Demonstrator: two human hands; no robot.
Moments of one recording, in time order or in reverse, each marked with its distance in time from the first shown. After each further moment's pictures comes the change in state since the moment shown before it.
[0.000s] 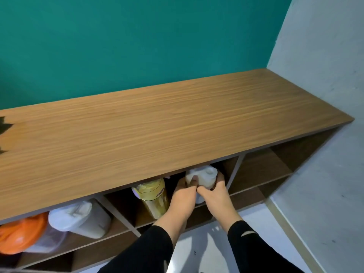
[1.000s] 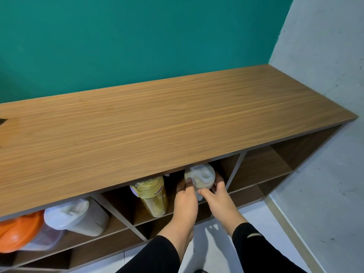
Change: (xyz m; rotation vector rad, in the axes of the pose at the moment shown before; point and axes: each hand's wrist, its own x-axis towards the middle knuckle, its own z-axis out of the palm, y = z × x) left_hand -0.014 -0.012 0.012 -0.146 0.097 -0.048; right_hand -0.002 0.012 -0.007 -0.084 -0.083 0.051
